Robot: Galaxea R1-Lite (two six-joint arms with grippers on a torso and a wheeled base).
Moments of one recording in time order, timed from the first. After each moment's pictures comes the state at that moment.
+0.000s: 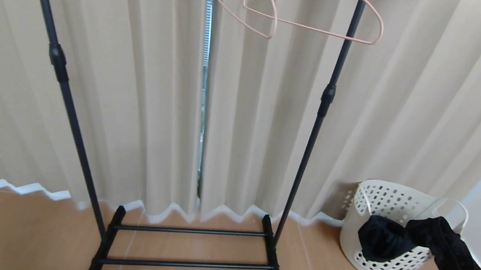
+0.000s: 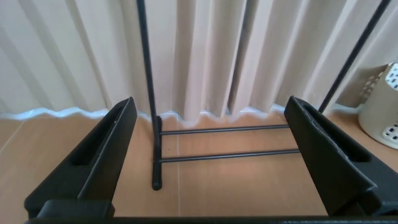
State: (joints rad) left arm 0.00 0.01 -0.01 0.03 0.02 -0.01; right arm 0.01 0.00 0.00 -0.09 0.05 -0.05
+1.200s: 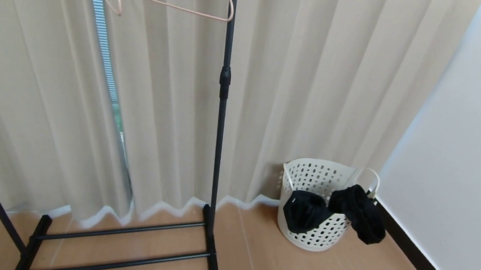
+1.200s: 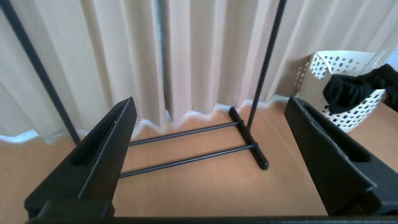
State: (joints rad) left arm 0.00 0.01 -0.01 0.03 0.02 -0.01; right arm 0.01 0.00 0.00 -0.09 0.05 -0.05
